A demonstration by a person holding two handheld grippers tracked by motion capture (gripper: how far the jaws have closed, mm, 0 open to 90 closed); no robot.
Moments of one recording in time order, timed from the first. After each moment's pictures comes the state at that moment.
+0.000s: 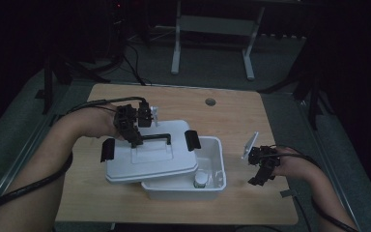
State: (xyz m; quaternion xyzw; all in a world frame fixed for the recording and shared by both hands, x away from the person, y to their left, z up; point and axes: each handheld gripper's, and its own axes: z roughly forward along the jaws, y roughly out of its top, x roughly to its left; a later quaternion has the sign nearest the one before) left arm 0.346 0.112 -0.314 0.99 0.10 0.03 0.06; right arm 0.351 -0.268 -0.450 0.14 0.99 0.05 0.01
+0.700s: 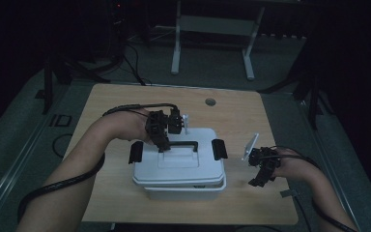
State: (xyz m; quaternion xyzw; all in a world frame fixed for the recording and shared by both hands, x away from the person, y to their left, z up) left arm 0.347 0.045 -0.327 1.00 0.04 0.02 0.07; right arm 0.349 -0.270 -0.454 0.14 0.99 0.05 0.01
